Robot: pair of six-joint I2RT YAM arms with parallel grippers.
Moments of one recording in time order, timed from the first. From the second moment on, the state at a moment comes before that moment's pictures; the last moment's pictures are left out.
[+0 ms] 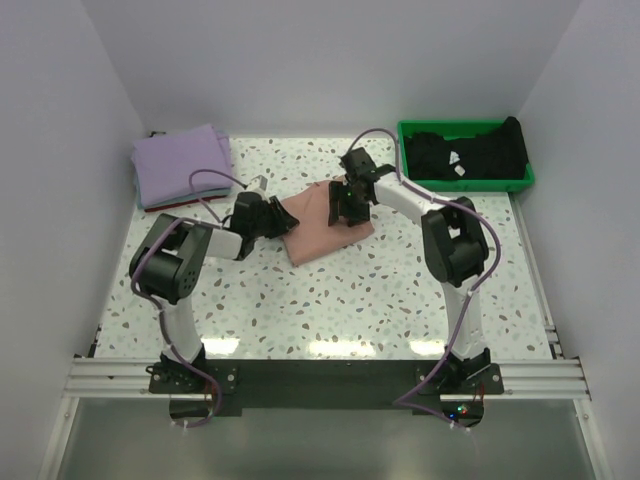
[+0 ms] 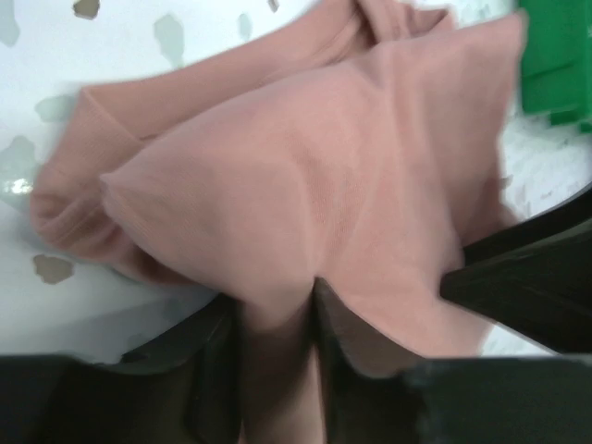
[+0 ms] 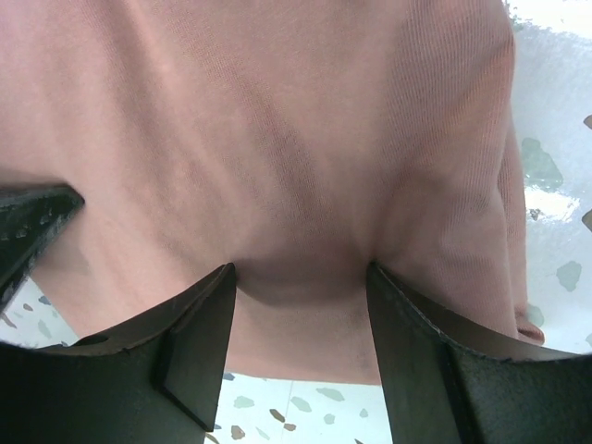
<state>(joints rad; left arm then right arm) -0.33 1.90 0.81 0.57 0.22 -0.72 0.48 2.15 1.69 -0.63 -0.13 0.44</state>
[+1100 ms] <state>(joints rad) -0.35 1.94 1.37 -0.37 -0.26 -0.09 0.49 1.99 1.49 -0.66 -0.14 0.44</state>
